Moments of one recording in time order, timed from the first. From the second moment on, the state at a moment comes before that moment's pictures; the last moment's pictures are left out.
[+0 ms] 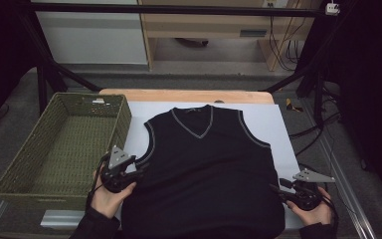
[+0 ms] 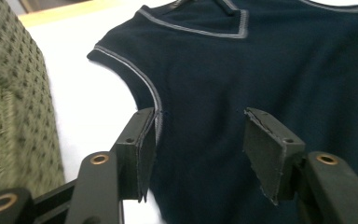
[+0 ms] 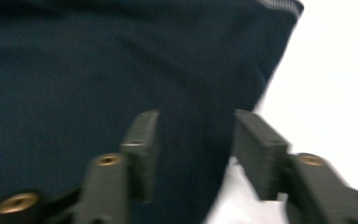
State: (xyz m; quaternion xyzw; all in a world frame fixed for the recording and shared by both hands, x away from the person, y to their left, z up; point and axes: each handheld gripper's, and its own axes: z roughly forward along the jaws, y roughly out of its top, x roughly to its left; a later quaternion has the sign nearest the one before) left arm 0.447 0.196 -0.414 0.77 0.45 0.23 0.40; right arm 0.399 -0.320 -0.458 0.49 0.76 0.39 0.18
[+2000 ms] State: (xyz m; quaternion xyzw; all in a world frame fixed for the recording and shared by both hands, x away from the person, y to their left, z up) left arm 0.377 0.202 -0.459 0.84 0.40 0.12 0.33; right arm 0.371 -0.321 -0.468 0.50 0.77 0.37 0.15
